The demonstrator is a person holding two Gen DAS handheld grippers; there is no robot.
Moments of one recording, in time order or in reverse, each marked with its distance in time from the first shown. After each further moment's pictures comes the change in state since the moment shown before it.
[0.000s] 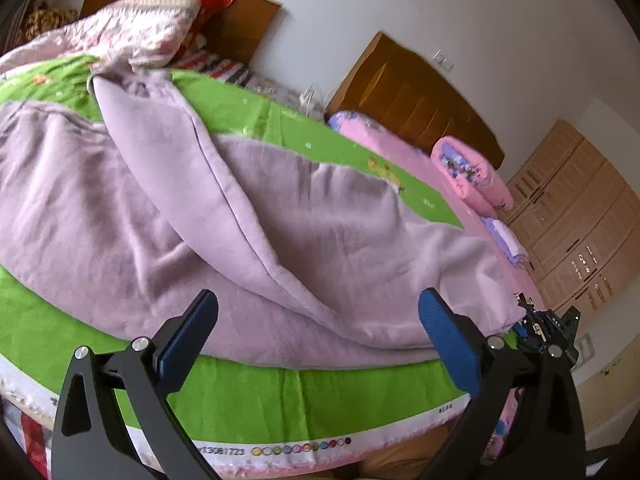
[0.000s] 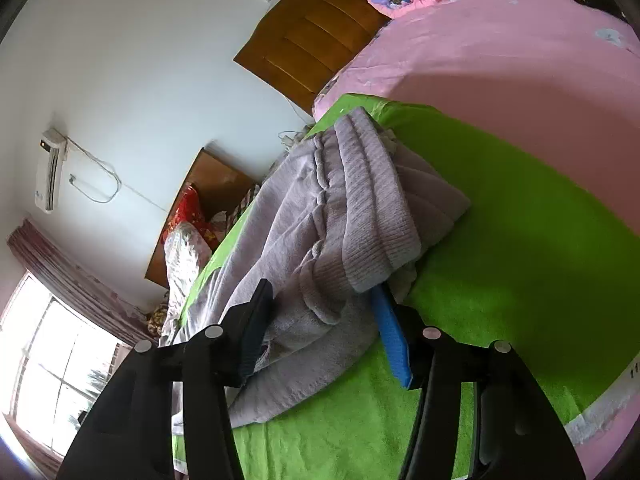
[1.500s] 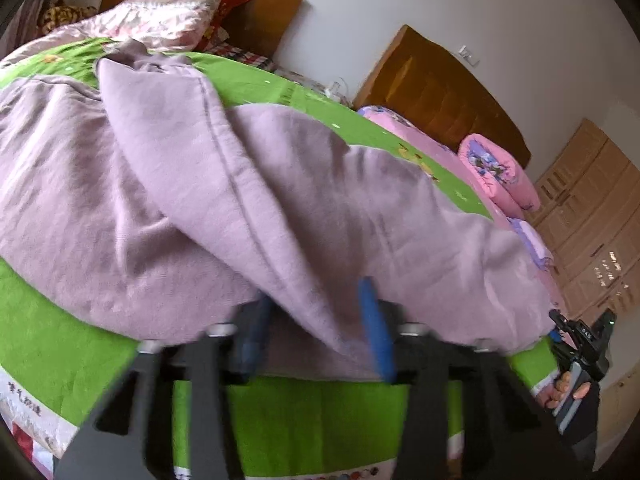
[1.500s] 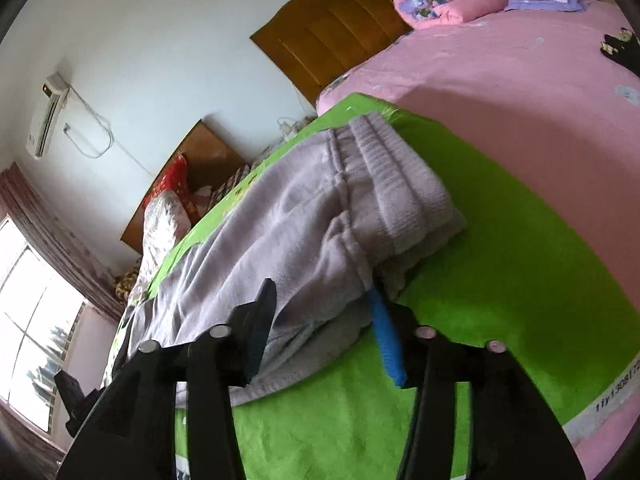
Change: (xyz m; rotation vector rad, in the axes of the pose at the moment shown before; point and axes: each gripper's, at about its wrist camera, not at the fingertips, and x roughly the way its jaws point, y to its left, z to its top) left arm 0.037 0.011 -0.020 -0.011 -0.012 0.100; right arm 0.004 0.003 -0.001 -0.193 0.001 -0.114
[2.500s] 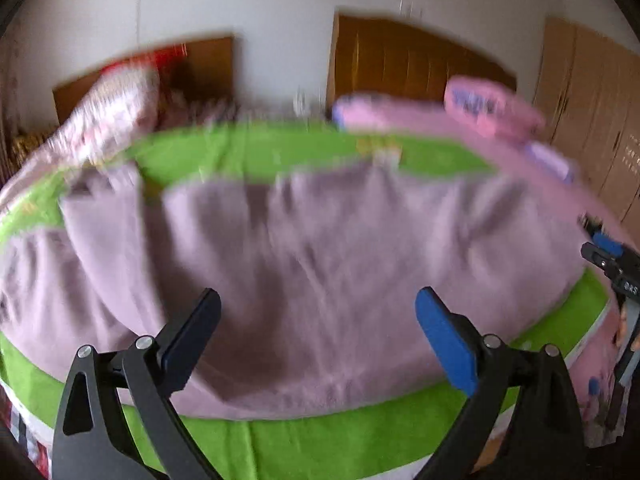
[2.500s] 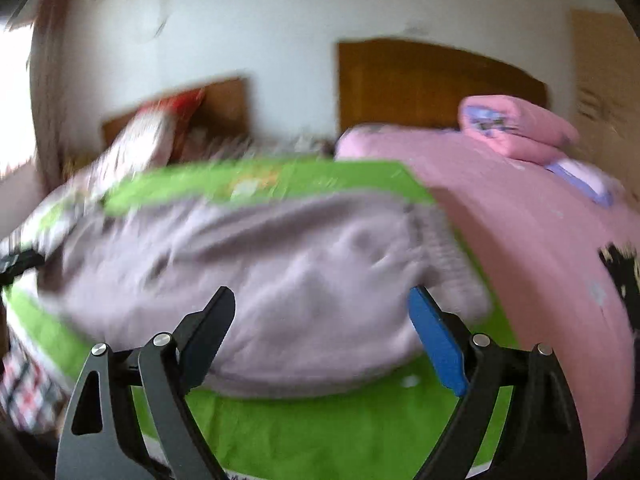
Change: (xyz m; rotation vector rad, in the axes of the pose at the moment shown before) left arm 0.022 -0.093 0.002 0.368 0.027 0.146; right arm 0.014 0.115 -0.030 -0.648 0.025 -0.252
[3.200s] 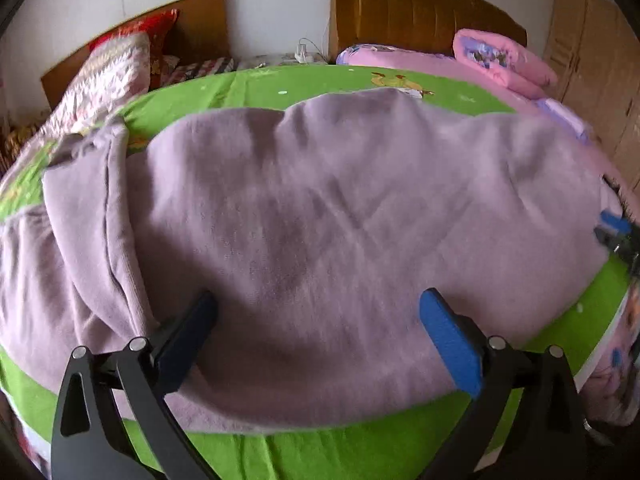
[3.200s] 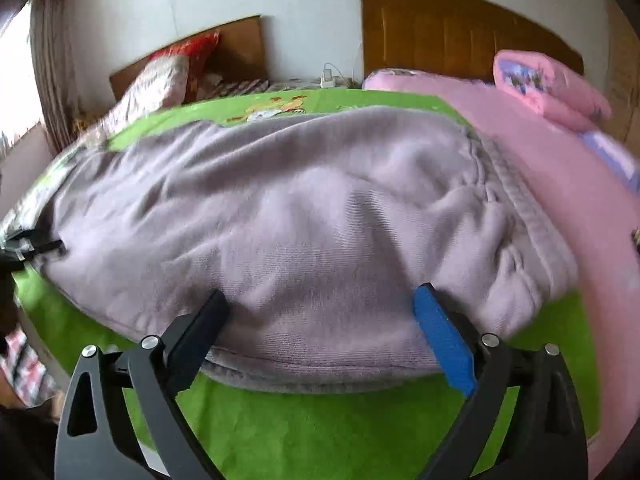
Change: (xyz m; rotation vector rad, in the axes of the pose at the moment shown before) left arm 0.033 0.008 -0.003 0.058 0.114 0.042; right arm 0.048 0.004 0.002 0.047 0.111 0.105
